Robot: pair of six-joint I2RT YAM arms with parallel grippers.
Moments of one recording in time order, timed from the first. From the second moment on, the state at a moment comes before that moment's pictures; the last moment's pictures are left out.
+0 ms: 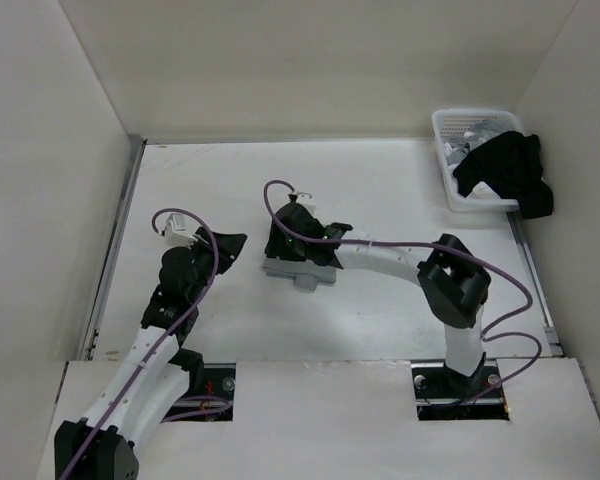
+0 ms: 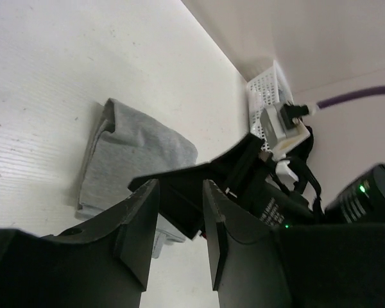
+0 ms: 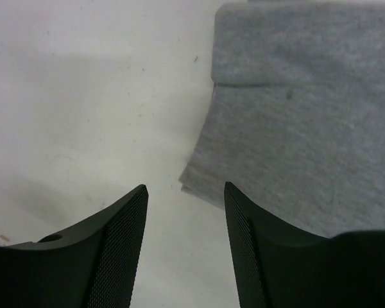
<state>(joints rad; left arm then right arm) -0.26 0.68 0.35 0.13 0.06 -1.00 0.93 1.96 1.46 -0.26 0.21 0.89</state>
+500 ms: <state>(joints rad) -0.24 0.79 0.34 0.11 0.06 -0.95 0.87 1.07 0.63 0.04 0.30 0.75</state>
